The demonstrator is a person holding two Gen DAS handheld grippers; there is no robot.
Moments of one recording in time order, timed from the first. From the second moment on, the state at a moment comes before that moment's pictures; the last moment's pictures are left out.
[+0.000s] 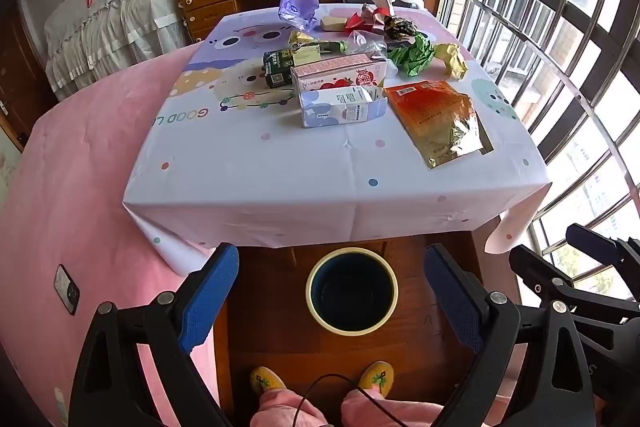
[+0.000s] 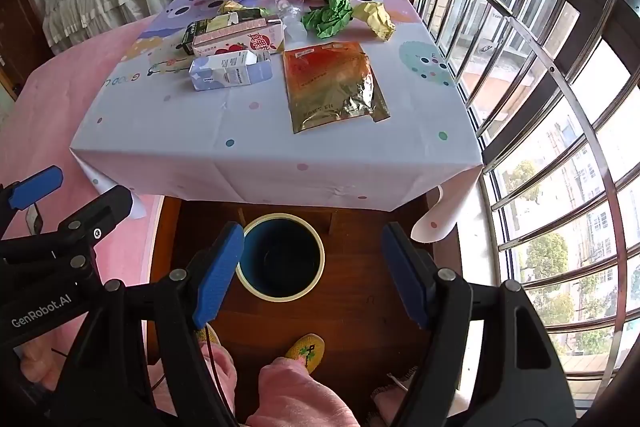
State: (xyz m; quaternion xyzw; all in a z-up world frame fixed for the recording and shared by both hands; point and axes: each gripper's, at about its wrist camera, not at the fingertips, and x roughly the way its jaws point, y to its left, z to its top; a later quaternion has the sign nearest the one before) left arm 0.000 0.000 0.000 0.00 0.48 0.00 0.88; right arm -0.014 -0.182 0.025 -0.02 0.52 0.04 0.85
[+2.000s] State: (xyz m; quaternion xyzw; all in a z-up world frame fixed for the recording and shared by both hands) left arm -0.010 0.004 0.017 -0.01 0.46 -0.02 0.89; right arm -0.016 -0.173 0.035 -0.03 0.52 0.04 0.85
